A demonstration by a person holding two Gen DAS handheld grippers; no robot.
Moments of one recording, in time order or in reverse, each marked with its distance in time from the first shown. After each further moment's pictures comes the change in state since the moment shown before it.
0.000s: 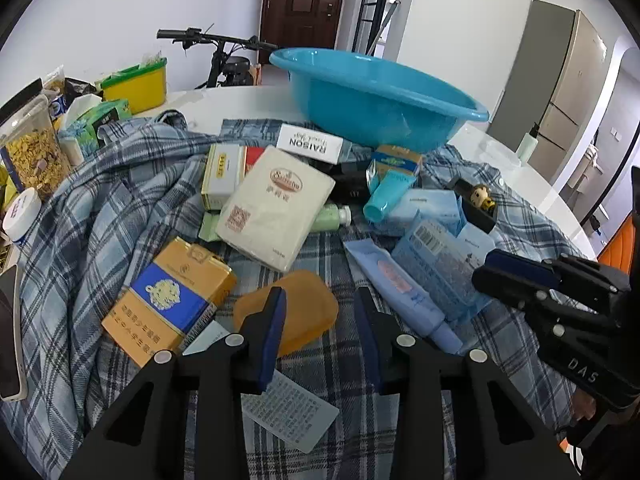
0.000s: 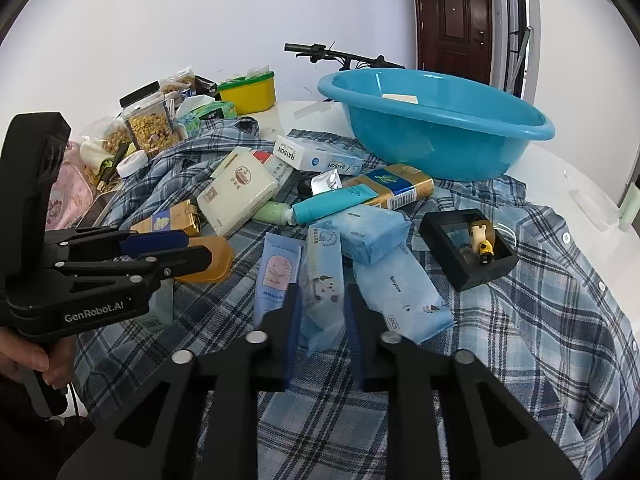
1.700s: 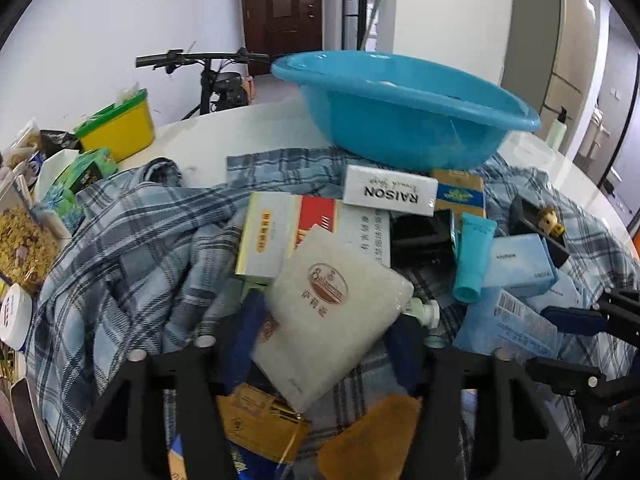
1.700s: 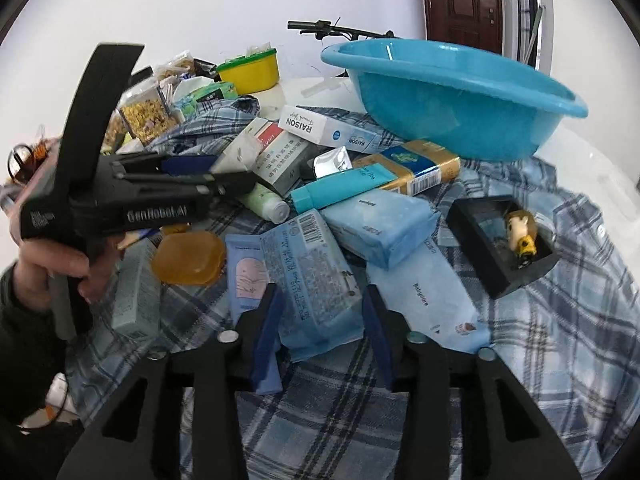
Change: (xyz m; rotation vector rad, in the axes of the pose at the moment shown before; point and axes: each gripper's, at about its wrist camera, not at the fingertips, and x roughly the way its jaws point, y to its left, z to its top) left arm 0.060 0.033 0.065 0.130 -0.019 0.057; right arm 0.035 -0.002 0.006 0.009 0.074 0.048
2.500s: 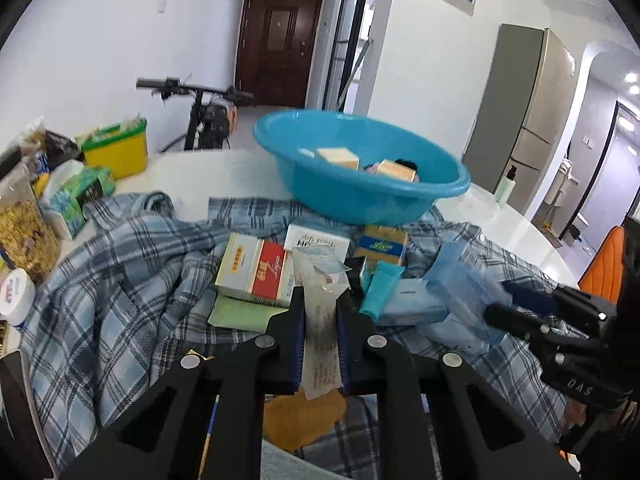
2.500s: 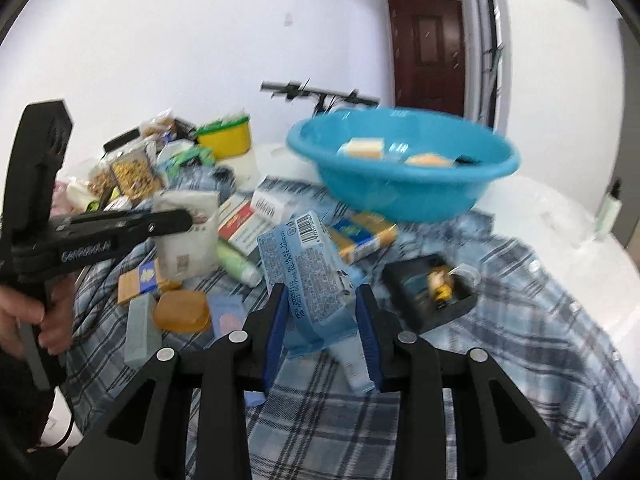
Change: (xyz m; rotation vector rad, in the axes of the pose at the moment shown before) left arm -0.083 -0.018 -0.003 -0.067 -0.168 -0.115; right arm -0.064 -0.008 0.009 0.041 -0.228 -0.128
